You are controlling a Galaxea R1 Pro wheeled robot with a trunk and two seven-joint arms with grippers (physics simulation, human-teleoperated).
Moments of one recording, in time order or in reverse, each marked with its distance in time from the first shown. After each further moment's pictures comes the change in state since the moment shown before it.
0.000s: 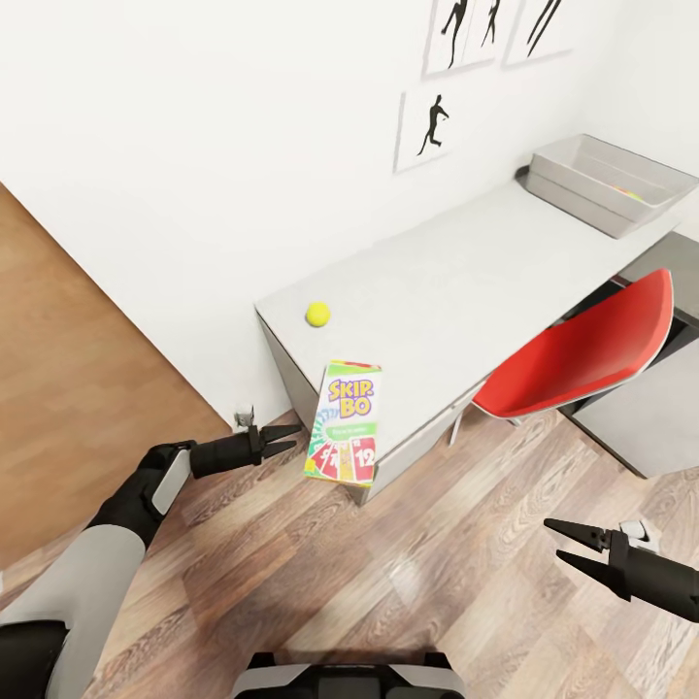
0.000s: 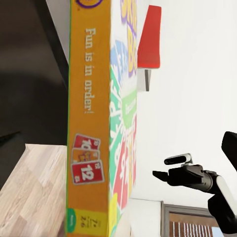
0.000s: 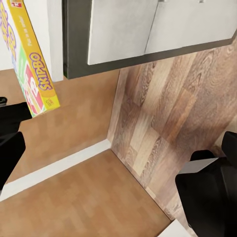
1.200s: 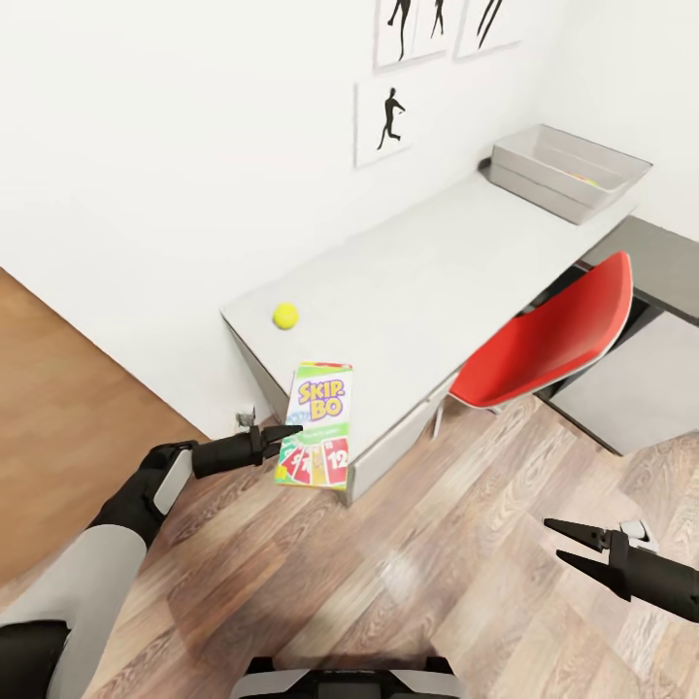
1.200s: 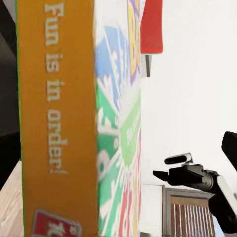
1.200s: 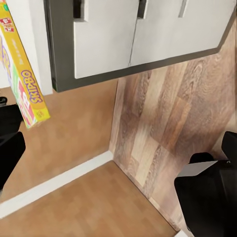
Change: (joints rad) left arm 0.000 -0.004 -0.003 0.000 -0.001 -0.005 0.002; right arm 0.000 0.000 -0.001 0.000 0.000 0.000 0.000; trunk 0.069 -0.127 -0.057
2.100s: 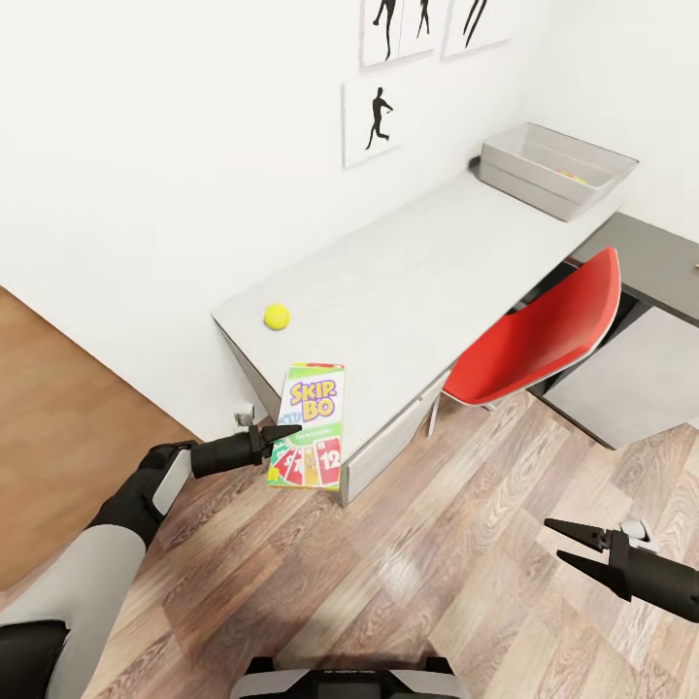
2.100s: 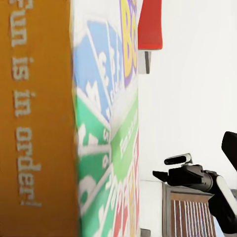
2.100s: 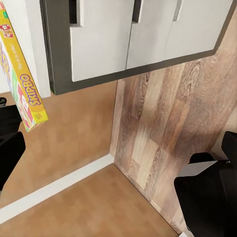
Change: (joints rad) left arm 0.000 0.002 0.002 -0.001 0.000 -0.001 -0.003; right arm 0.000 0.000 0.000 0.003 0.000 0.000 0.000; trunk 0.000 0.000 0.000
